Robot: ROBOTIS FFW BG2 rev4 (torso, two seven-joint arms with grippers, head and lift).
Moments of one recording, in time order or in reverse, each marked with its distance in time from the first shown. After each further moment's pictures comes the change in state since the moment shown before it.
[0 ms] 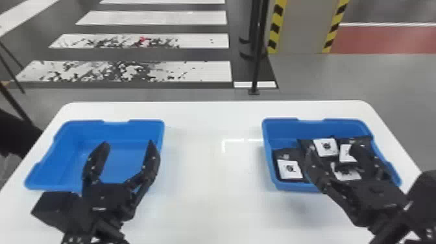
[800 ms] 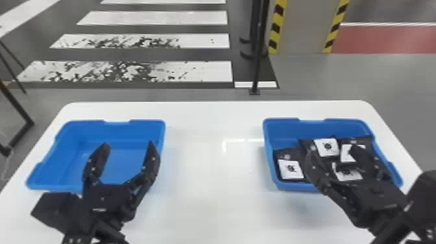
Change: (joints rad) left arm 0.005 0.000 0.003 0.000 0.011 -0.001 0.000; right arm 0.000 0.000 0.002 -0.003 -0.003 0.012 0.000
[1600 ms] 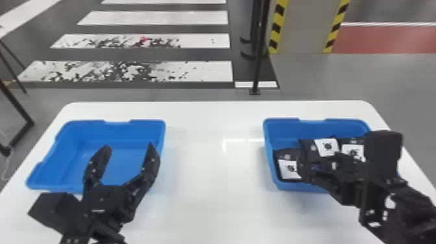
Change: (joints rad) left arm 0.004 -0.002 0.007 0.000 0.041 0.012 -0.025; right arm -0.286 -0.015 0.004 0.055 0.018 0.610 0.000
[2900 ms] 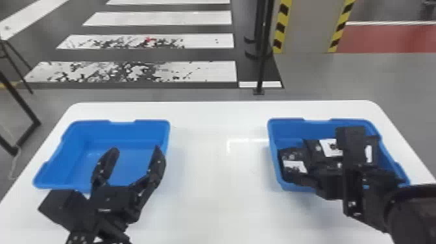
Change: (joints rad) left arm -0.001 0.005 0.007 0.000 0.020 0.033 -0.022; right arm -0.221 -0.017 0.068 0.203 -0.100 0.272 -0.007
